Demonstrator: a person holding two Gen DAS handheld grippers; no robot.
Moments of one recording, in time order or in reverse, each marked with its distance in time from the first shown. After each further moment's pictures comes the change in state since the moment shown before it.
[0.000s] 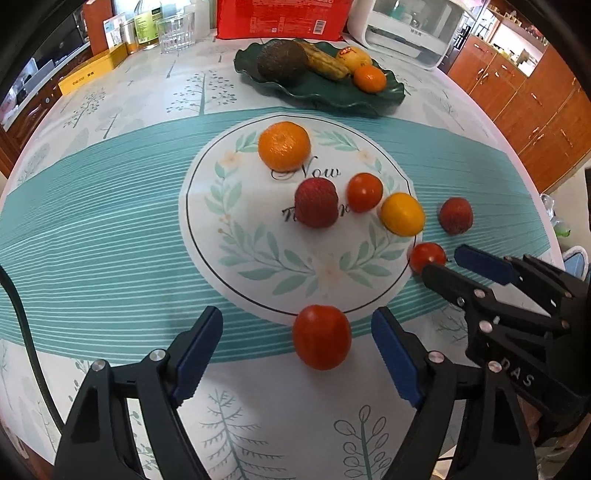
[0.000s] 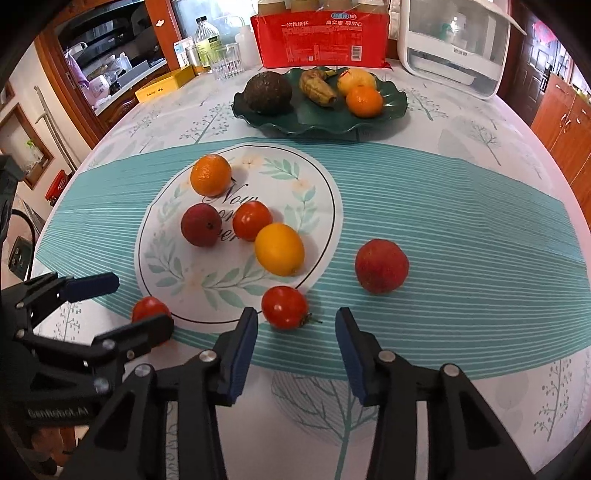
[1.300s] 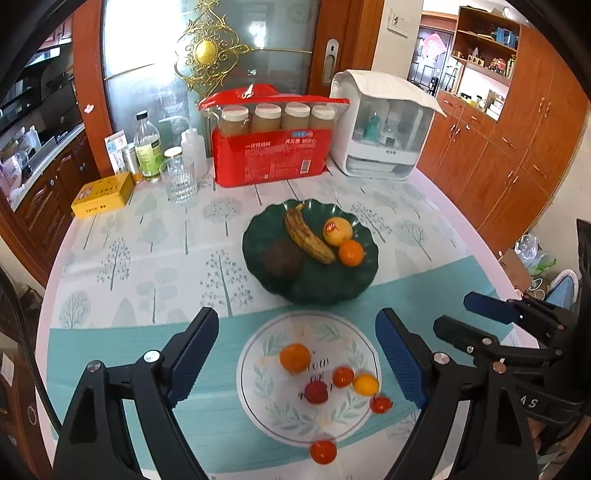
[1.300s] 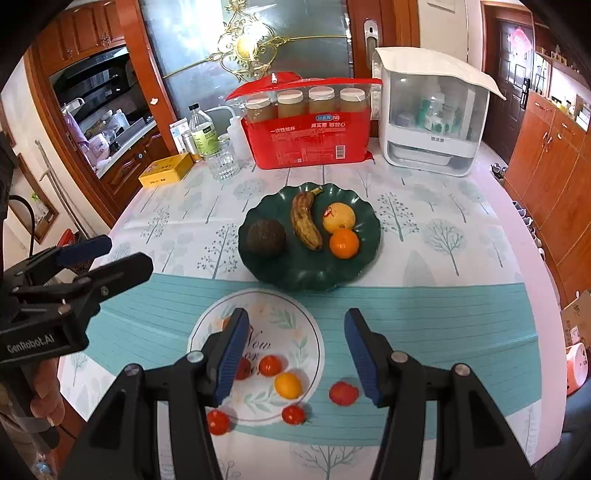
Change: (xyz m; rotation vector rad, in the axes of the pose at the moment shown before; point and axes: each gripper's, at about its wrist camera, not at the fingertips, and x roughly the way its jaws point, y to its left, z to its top) left arm -0.149 0.005 0.130 0.085 -0.305 -0.018; right arm -0.118 -0.006 0.113 0.065 -0.173 -0.006
